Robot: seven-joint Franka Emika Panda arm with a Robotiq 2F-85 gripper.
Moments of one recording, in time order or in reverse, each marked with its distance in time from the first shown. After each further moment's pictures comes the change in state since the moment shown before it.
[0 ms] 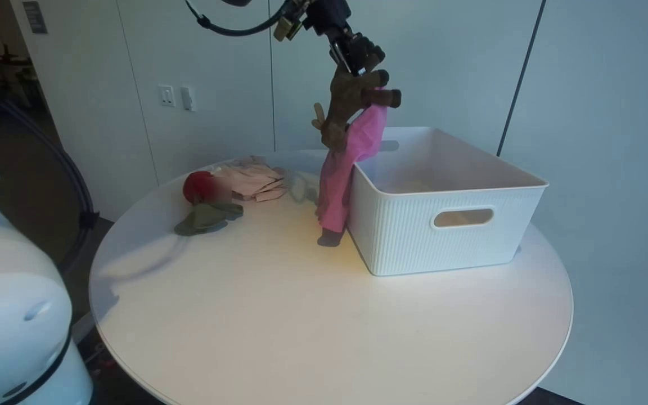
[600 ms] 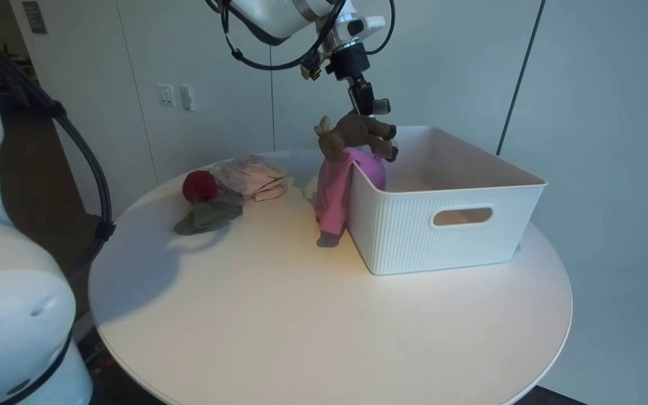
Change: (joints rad) arm 0.033 0.229 -0.076 0.124 0.063 -0.082 0.167
